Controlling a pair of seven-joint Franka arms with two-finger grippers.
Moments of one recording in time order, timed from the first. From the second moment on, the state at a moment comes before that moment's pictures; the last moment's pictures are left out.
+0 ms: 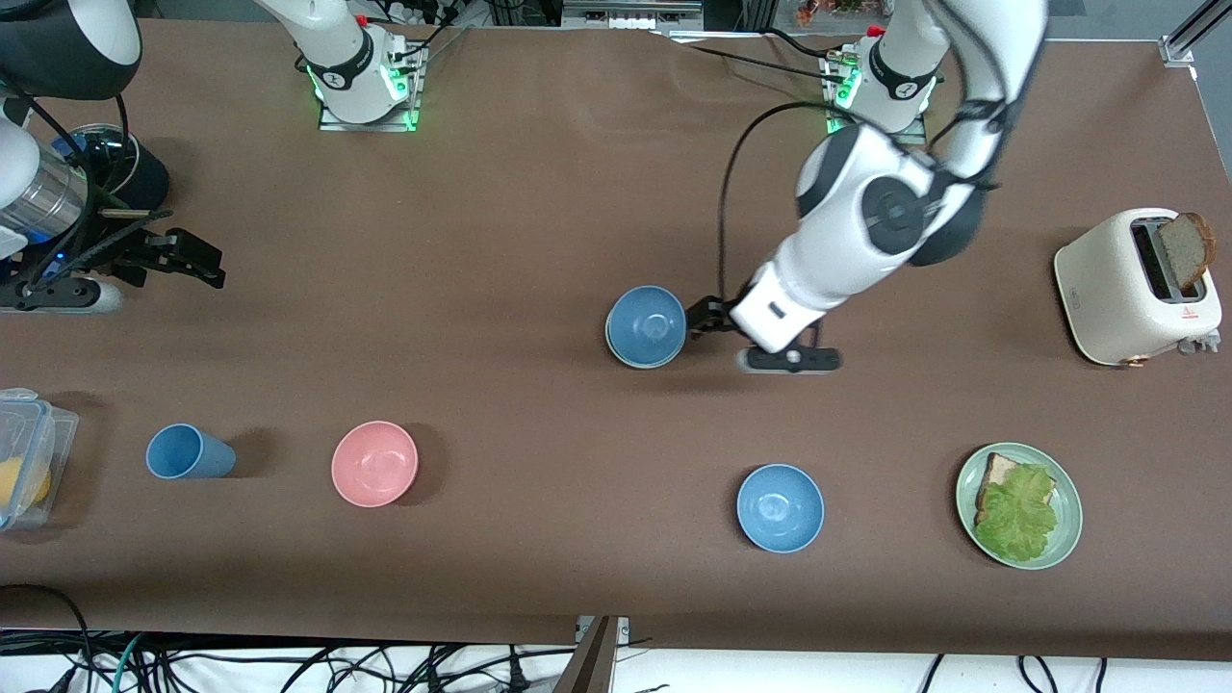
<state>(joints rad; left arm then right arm) -0.37 0.32 -0.07 -1.68 -0.26 2.11 -0.41 0.13 0.09 -0.08 -1.62 0.01 1.70 0.06</state>
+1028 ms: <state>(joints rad) -0.04 0.18 0.01 -1.50 -0.04 1.64 -0.05 0.13 0.09 -0.08 -1.62 0.02 1.70 0.06</state>
